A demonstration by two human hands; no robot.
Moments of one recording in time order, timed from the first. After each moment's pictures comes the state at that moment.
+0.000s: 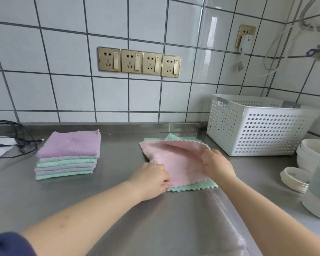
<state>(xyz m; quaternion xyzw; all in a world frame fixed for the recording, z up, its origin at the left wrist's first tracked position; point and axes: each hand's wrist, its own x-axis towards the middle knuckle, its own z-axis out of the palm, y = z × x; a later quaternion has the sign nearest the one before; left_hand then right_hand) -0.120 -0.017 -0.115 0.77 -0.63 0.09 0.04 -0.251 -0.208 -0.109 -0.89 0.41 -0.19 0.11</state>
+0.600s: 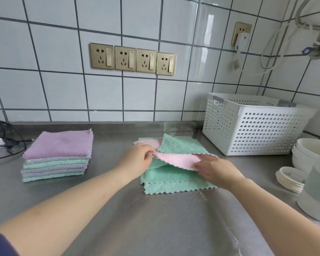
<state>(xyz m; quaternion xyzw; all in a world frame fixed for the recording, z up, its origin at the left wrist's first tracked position) -0.085 -0.033 -0.099 0.79 -0.50 0.06 0.33 -0.280 -0.222 -0.101 -0.98 0.20 -0.06 -0.06</state>
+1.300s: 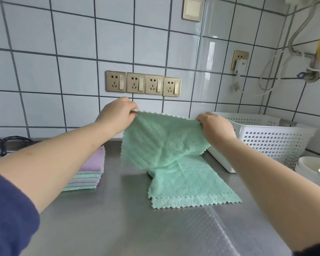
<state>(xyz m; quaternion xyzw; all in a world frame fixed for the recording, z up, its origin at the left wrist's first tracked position) -0.037 0.013 0.059 0.79 -0.47 0.31 0.24 -0.225 -0.198 0.042 -0.90 0.25 -0.33 -0.13</state>
